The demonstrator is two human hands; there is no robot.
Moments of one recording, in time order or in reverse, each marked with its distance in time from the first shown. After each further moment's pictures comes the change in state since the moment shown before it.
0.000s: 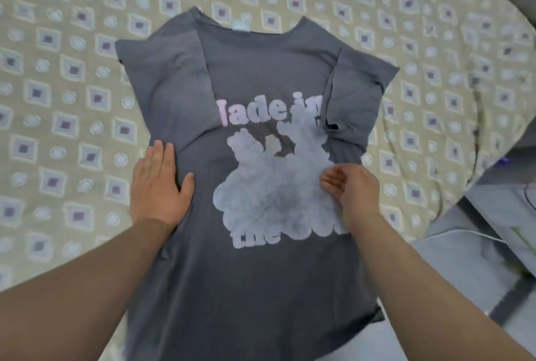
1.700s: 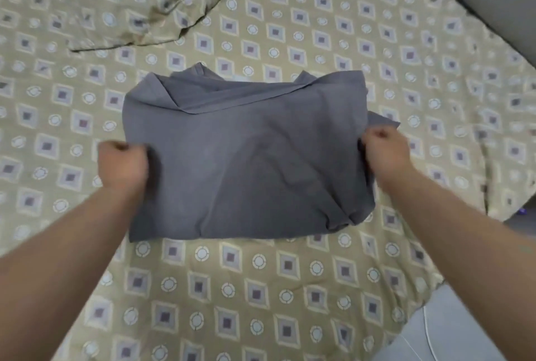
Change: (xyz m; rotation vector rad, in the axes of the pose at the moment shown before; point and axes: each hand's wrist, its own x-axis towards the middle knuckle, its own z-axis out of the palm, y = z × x) left_hand 0.130 0.025 -0.101 -0.836 0.316 -0.732; right_hand 0.096 -0.149 0.042 -0.596 0.001 -0.269
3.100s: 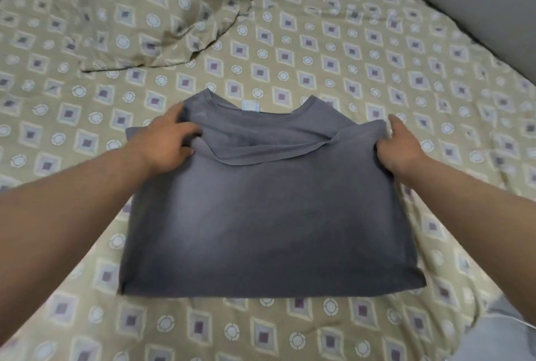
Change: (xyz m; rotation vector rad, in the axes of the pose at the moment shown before) left_hand 0.051 0.050 0.035 0.936 -0.521 0.965; right_hand 0.050 -0.024 -0.001 -0.333 -0.080 -0.201
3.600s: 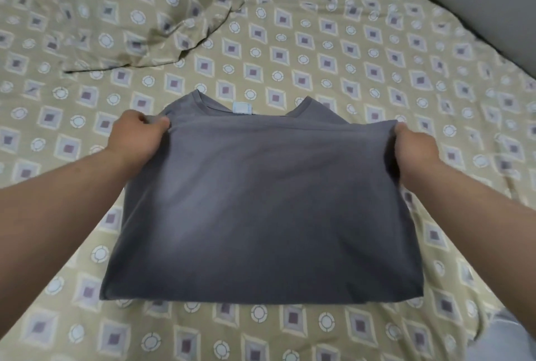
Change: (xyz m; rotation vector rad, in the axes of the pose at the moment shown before) left_hand 0.020 -0.004 0.008 -0.728 0.334 -0.694; right_hand 0.029 0.013 -0.001 0.316 0.194 0.377
